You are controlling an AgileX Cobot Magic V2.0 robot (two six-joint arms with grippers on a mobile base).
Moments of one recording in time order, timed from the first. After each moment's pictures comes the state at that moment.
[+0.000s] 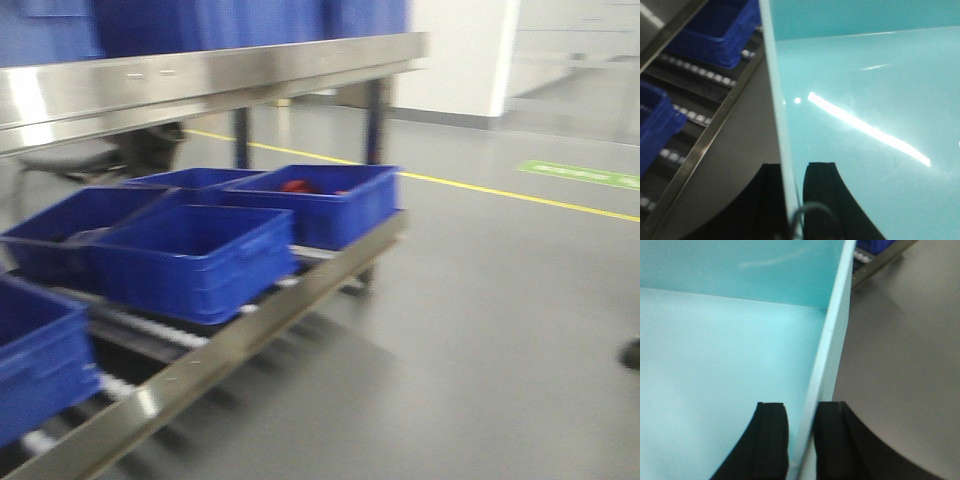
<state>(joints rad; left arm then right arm) -0.29 1.43 -1.70 0.01 1.12 -0.16 0.22 1.45 -1.69 0.18 1.03 0.10</state>
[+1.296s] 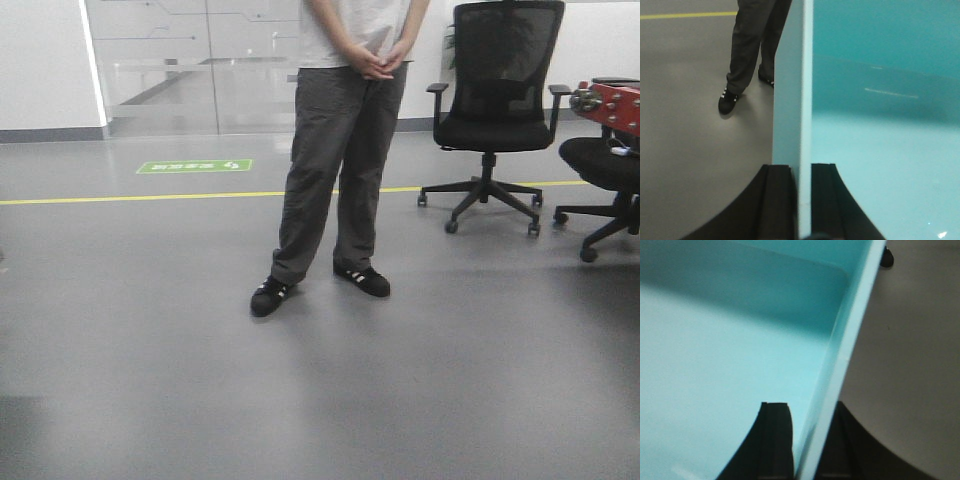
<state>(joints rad) -0.29 1.43 -1.70 0.03 0.78 -0.14 0.22 1.45 -1.69 0.15 1.01 0.12</state>
